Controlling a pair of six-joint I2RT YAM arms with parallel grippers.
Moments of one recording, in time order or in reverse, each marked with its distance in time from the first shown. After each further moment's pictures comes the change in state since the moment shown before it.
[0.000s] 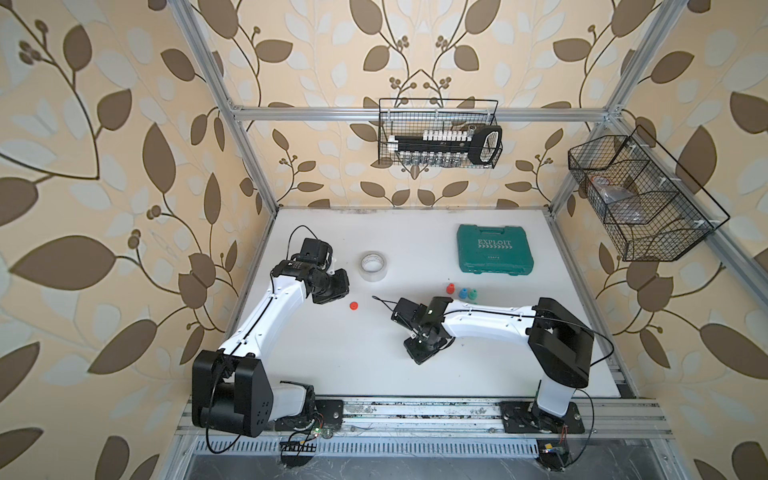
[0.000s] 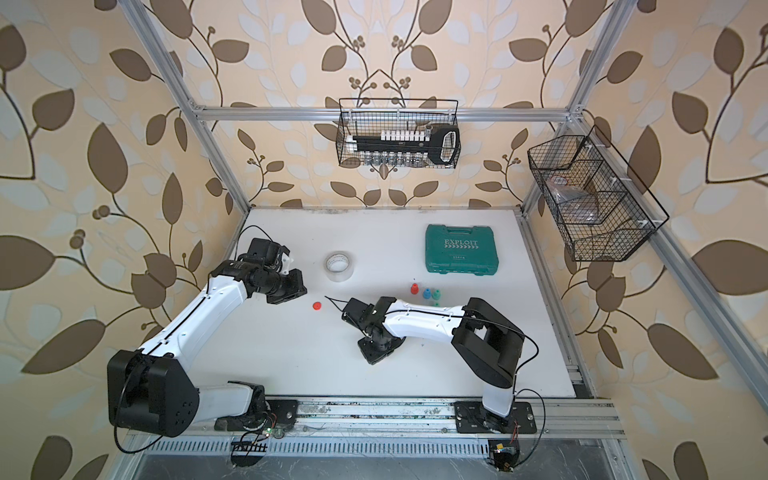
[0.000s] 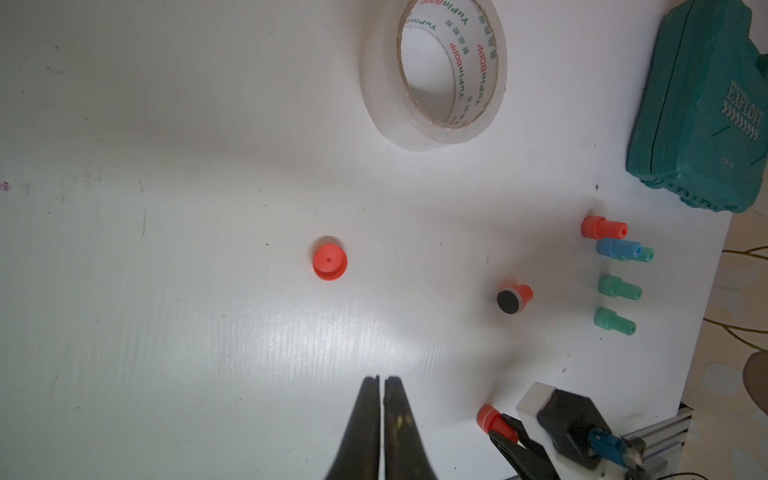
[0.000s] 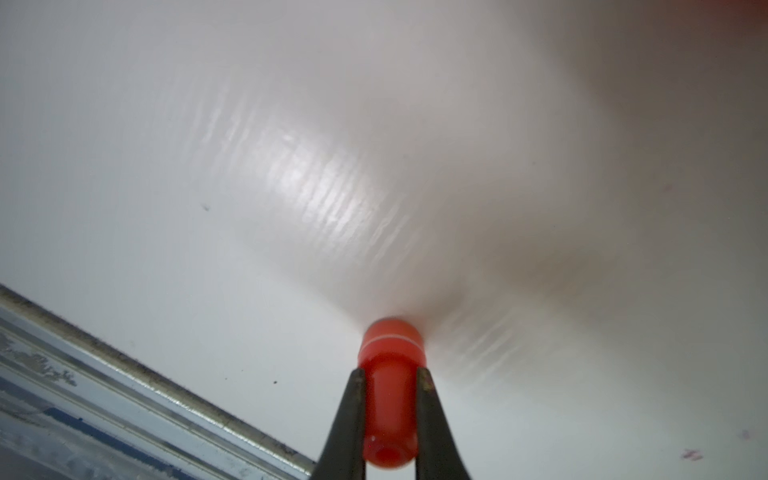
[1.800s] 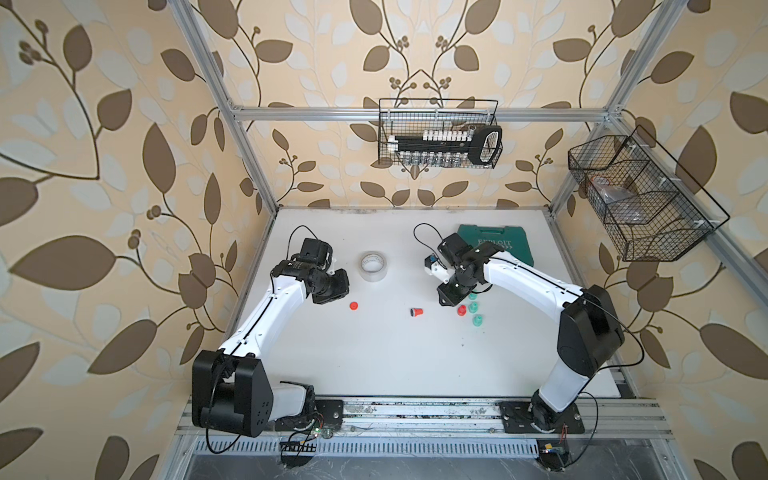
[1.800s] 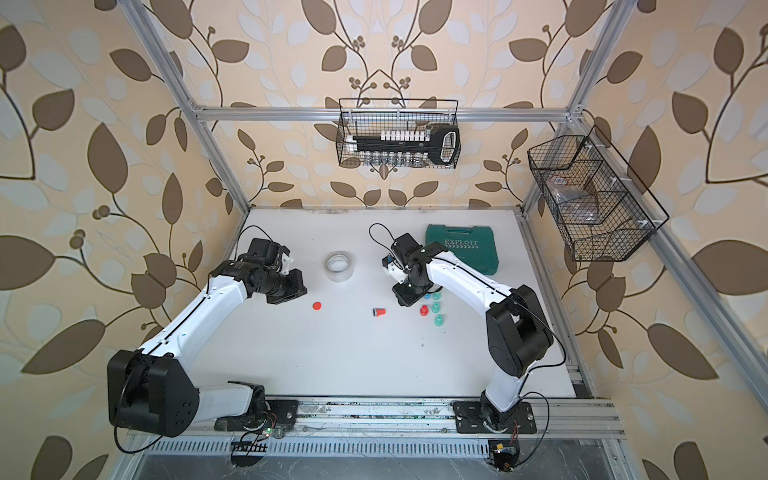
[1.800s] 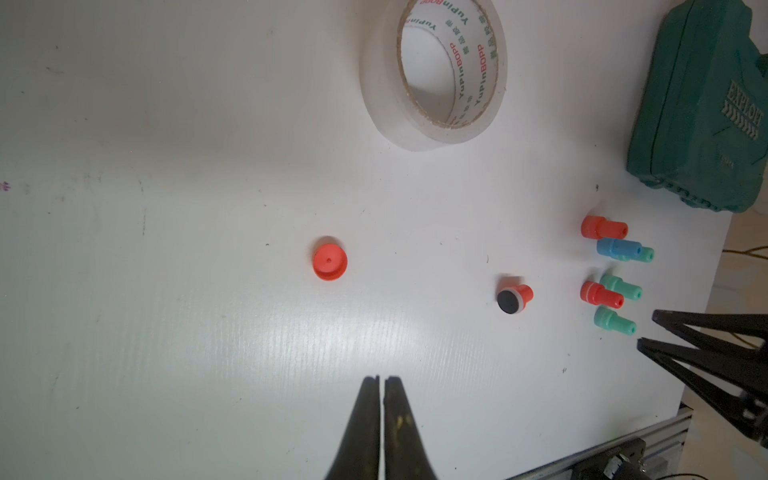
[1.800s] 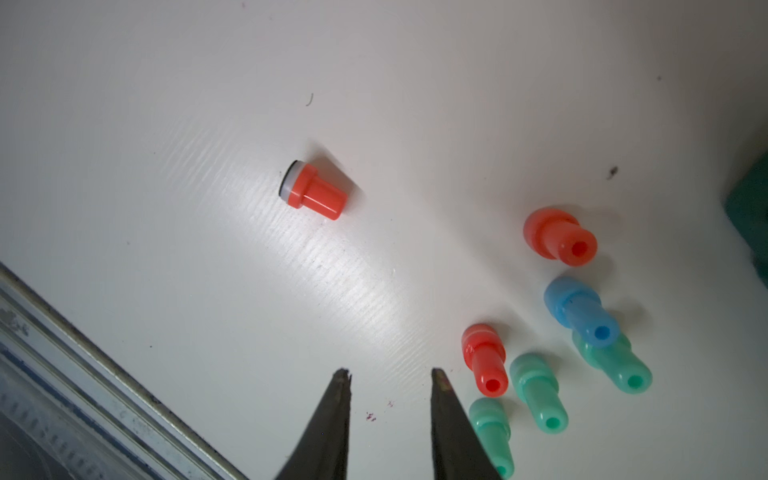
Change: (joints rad) left arm 0.000 0.000 0.000 0.000 0.000 0.000; right arm -0.451 -0.077 0.194 -0.148 -0.080 -0.611
